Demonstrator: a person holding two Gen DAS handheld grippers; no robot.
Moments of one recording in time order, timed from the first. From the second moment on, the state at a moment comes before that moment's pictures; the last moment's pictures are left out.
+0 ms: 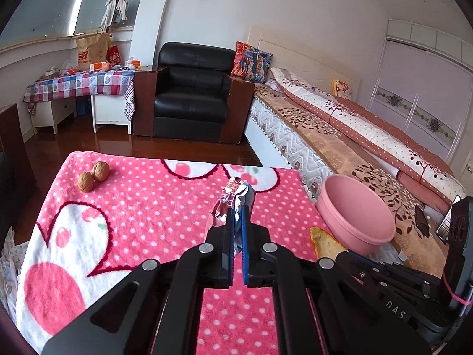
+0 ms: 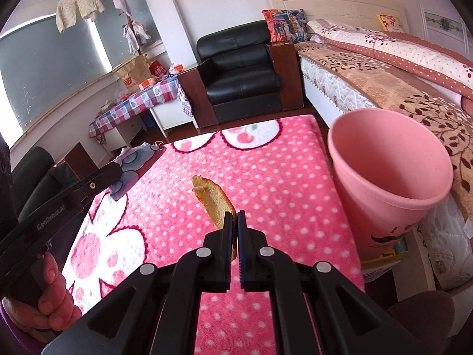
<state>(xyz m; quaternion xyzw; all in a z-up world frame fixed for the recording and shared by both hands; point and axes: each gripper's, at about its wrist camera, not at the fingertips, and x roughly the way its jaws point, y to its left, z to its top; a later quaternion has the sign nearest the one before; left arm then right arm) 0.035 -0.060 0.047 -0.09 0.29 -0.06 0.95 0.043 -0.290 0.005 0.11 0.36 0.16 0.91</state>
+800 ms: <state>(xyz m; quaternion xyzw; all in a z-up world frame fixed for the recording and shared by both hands) 0.081 -0.159 0.062 -0.08 0.29 -0.16 0.94 0.072 -0.422 0.022 0.18 0.30 0.05 0.93</state>
